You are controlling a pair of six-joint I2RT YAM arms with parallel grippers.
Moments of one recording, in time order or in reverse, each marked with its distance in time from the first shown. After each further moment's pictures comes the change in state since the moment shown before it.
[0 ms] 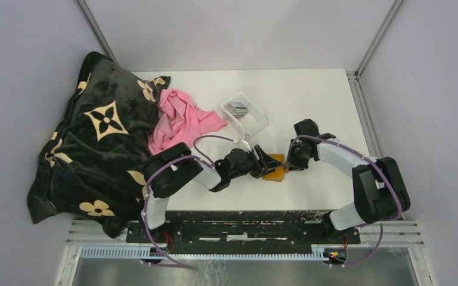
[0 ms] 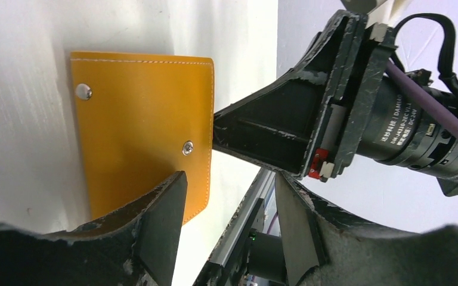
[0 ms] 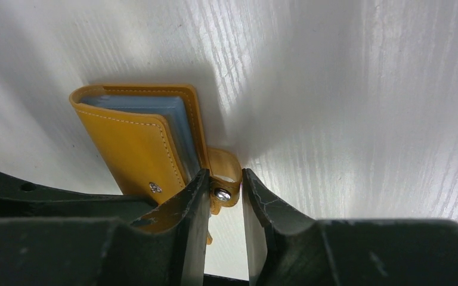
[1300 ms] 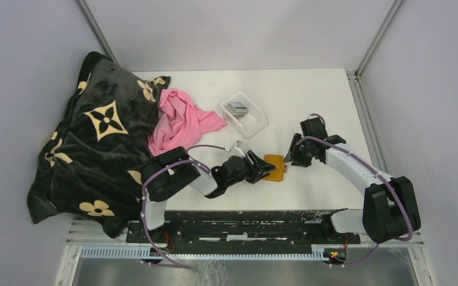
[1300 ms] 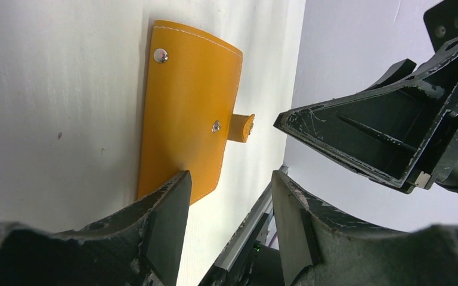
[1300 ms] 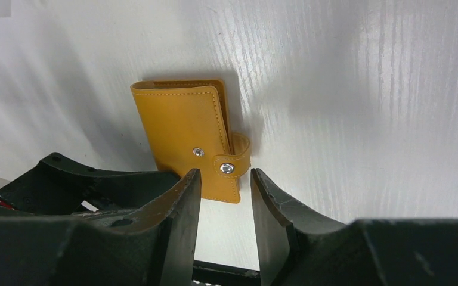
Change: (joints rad) left arm -0.042 -0.033 -0.096 -0.008 -0.167 -0.103; right arm -0.018 -0.159 0.000 -0.022 0.003 0.029
